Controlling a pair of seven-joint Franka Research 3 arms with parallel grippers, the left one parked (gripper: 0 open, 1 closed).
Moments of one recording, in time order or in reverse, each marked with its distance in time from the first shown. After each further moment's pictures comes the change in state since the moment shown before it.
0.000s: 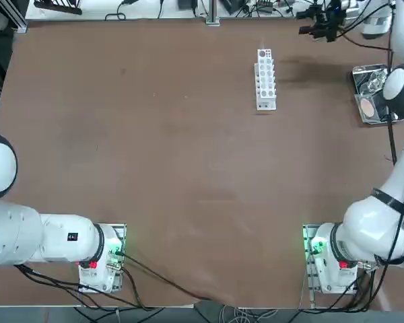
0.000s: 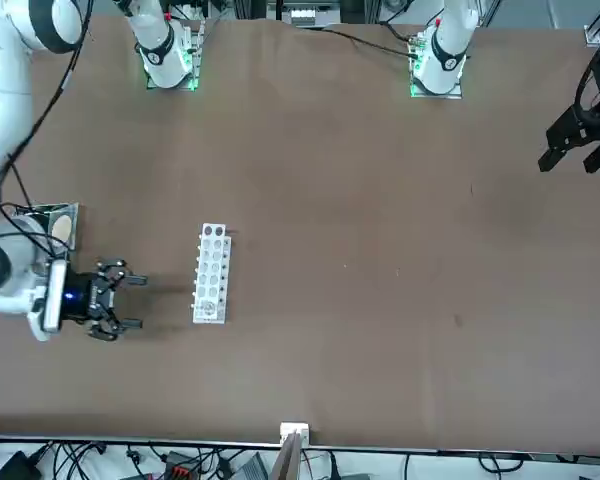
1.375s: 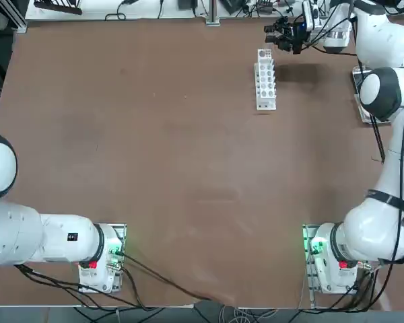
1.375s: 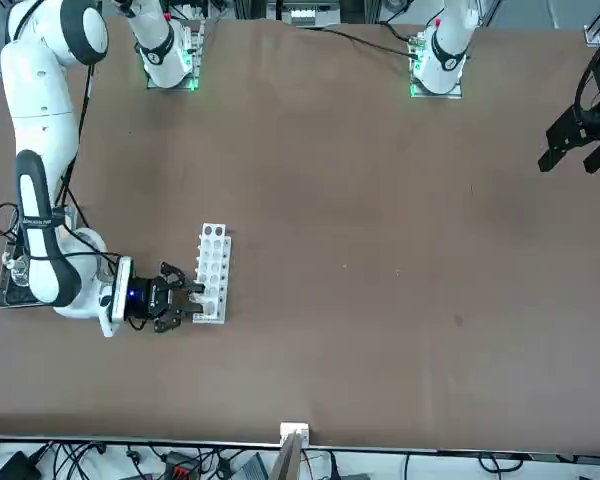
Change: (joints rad) arm 0.202 0.100 0.004 -0.047 0.231 0.047 -0.343
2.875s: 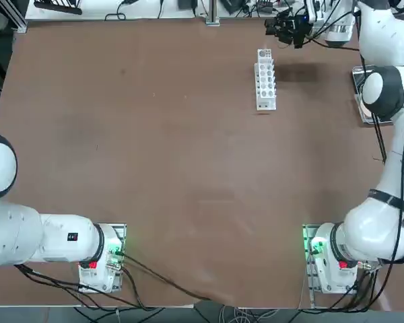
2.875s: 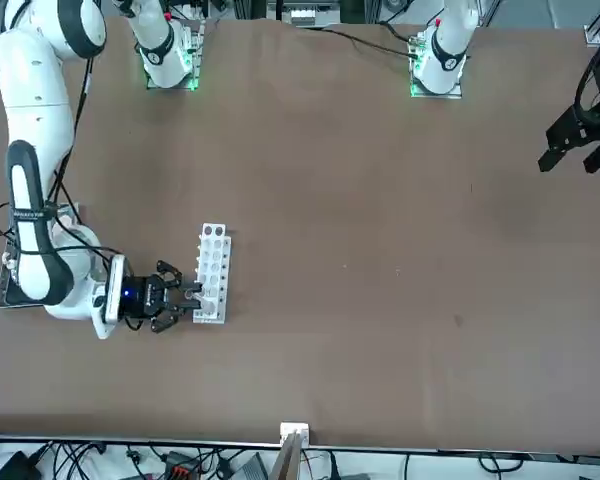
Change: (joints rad) arm 0.000 -0.033 0.005 0.004 0.000 -0.015 0.060
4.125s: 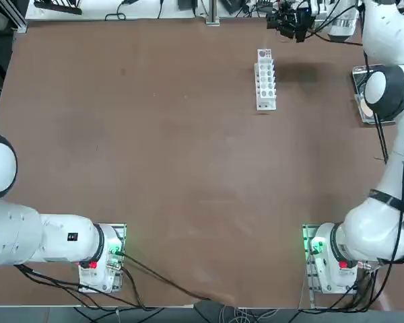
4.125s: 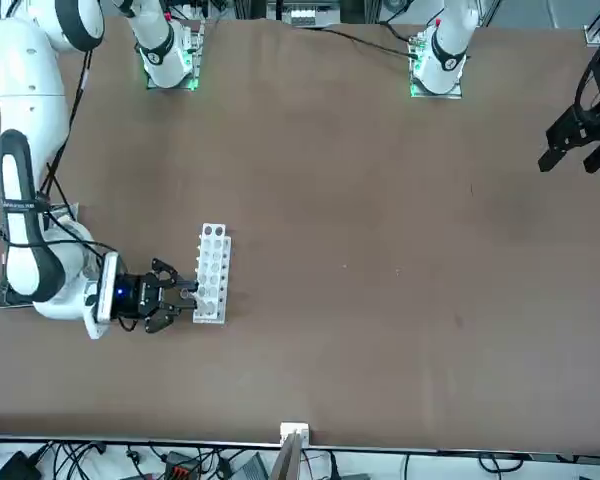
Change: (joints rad) arm 0.000 -0.027 0.001 0.002 0.000 0.000 0.021
